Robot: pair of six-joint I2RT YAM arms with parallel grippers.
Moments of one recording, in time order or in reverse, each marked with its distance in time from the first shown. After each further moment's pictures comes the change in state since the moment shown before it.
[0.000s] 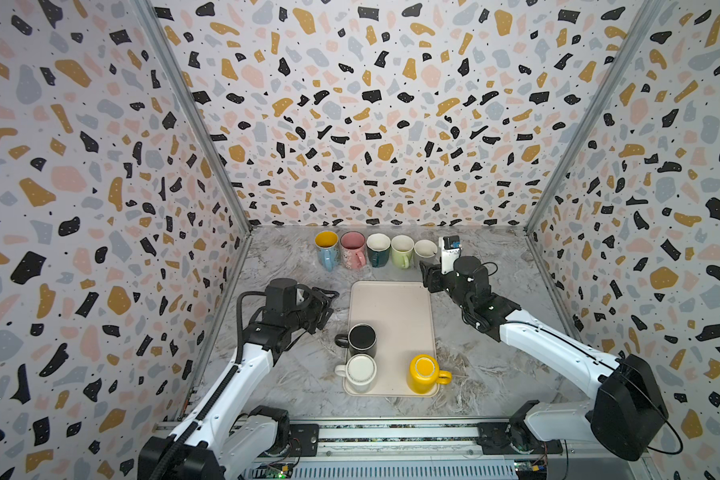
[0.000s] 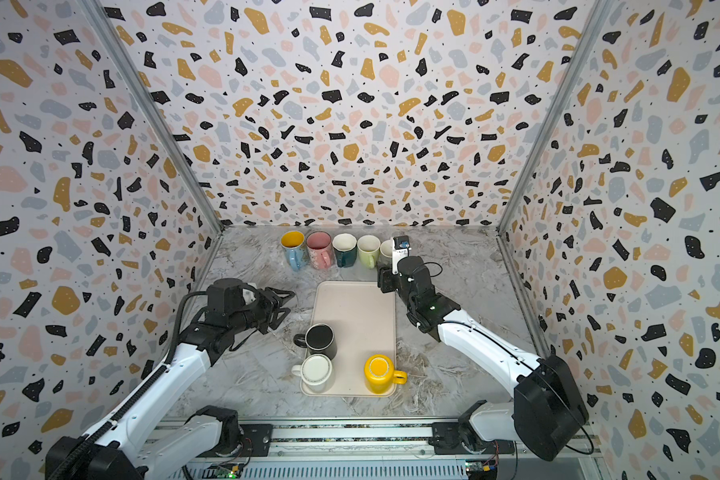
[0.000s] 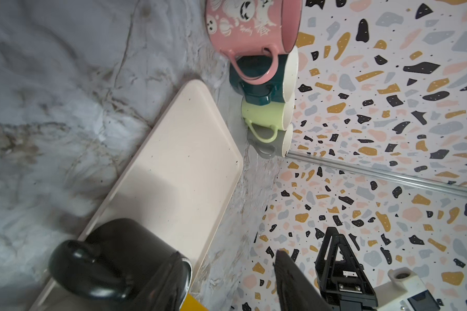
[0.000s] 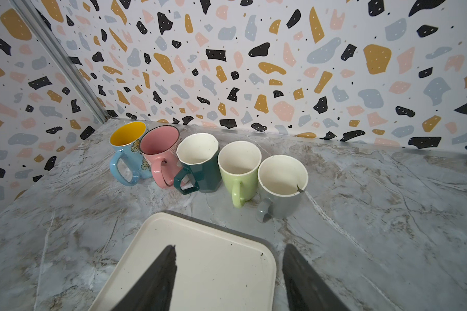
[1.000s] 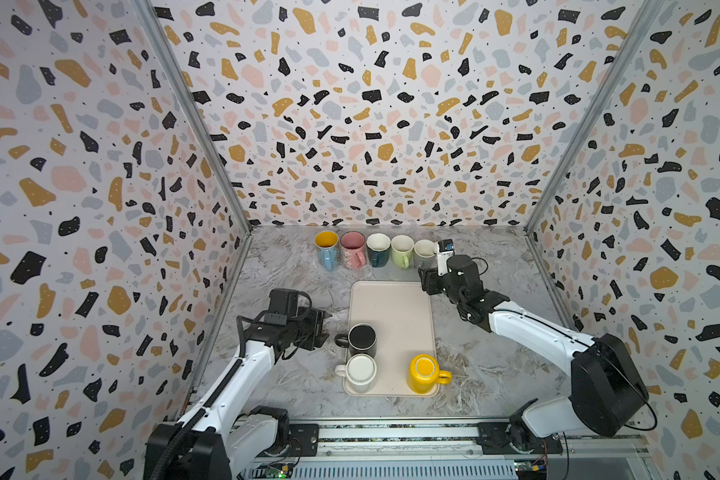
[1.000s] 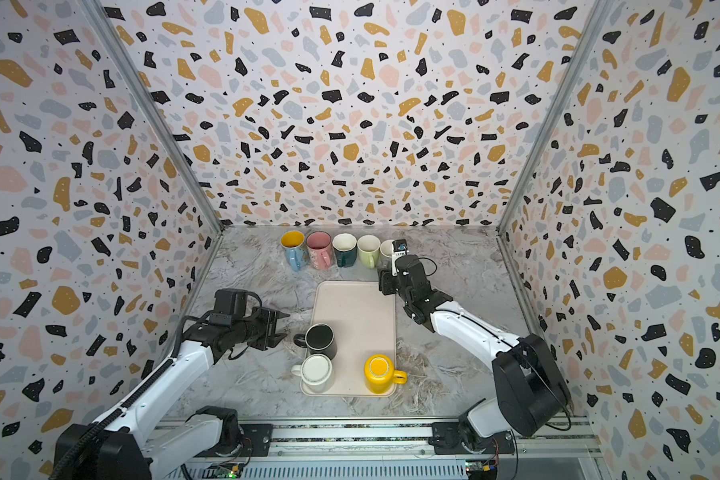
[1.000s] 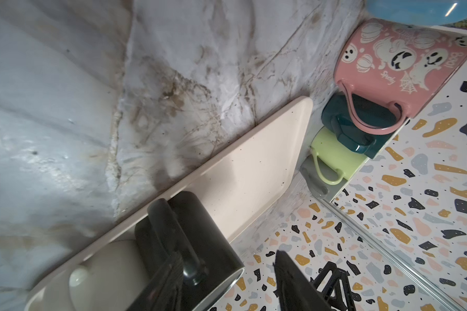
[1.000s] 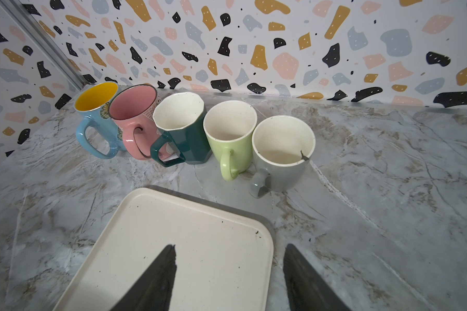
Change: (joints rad) left arm 0.036 0.050 -0.058 -0.201 -0.018 -0.232; right arm -0.060 0.140 0.017 -0.026 -0.084 0.021
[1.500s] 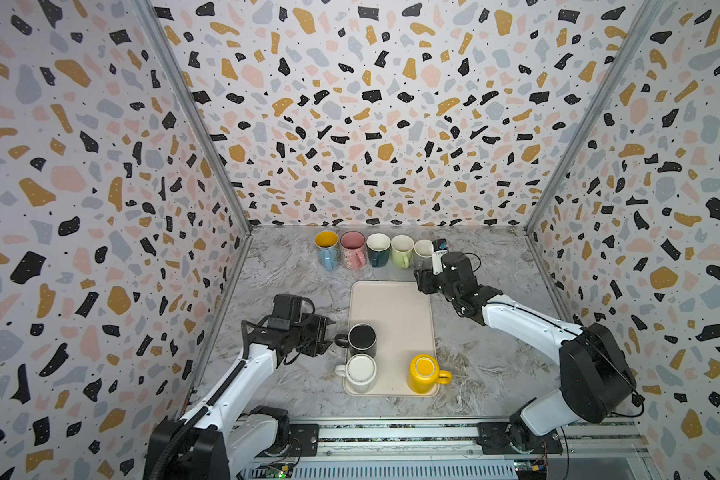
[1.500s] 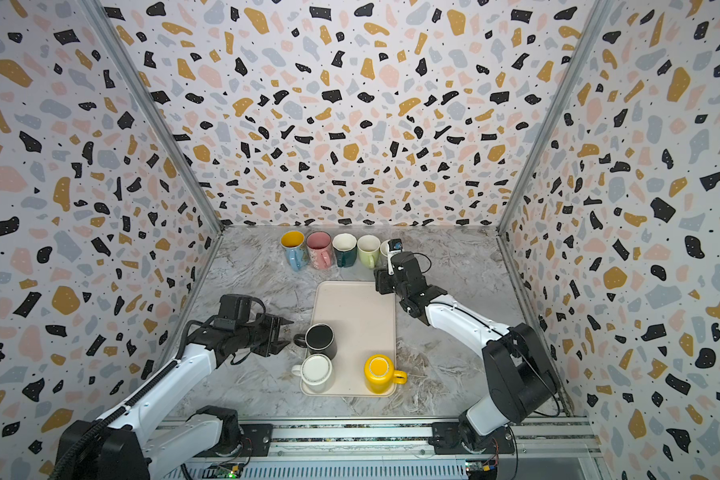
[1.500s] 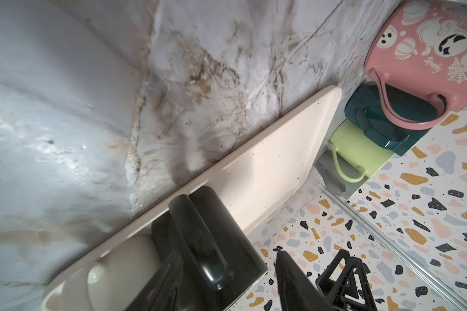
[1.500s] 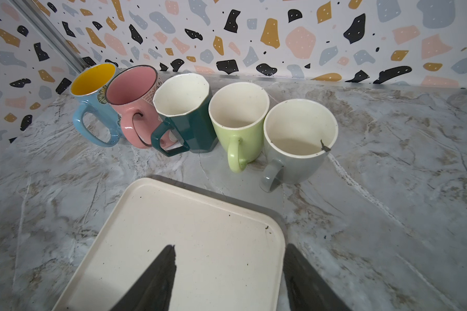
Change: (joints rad) left arm -0.044 0.004 -0.049 0.047 0.026 -0.023; right arm -0.005 0.071 0.060 -0.039 -0.050 0.014
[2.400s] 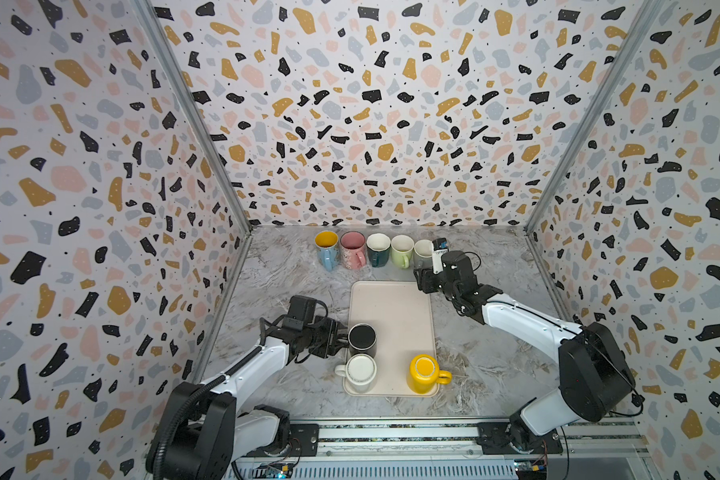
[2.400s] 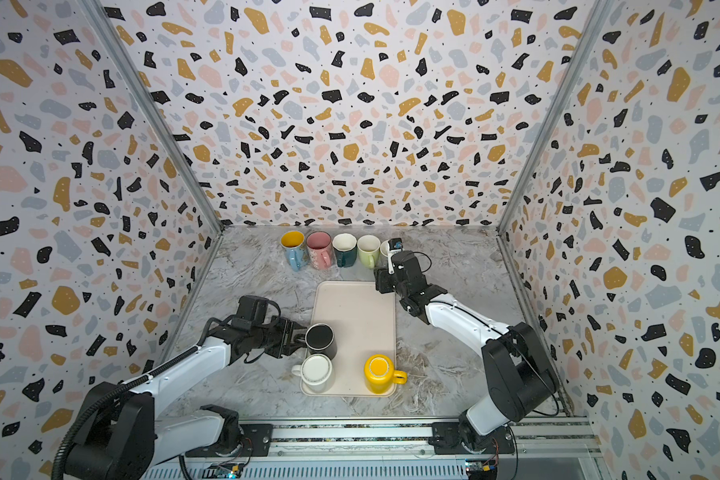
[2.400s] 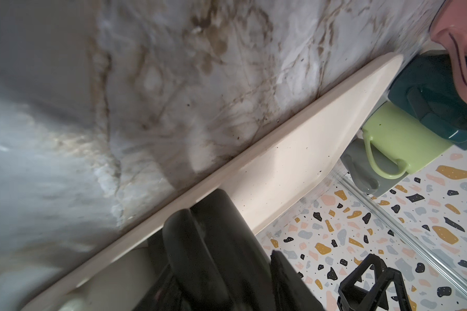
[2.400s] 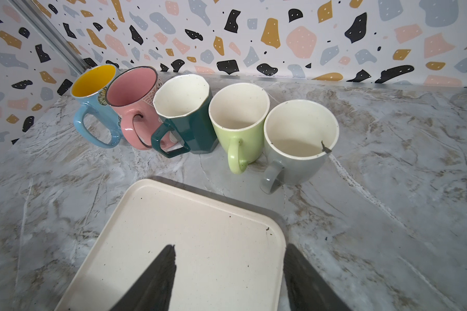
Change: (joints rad) left arm -0.076 0.158 -0.033 0.158 0.026 -0.042; right arm -0.006 0.001 0.002 -0.003 -0.007 0.002
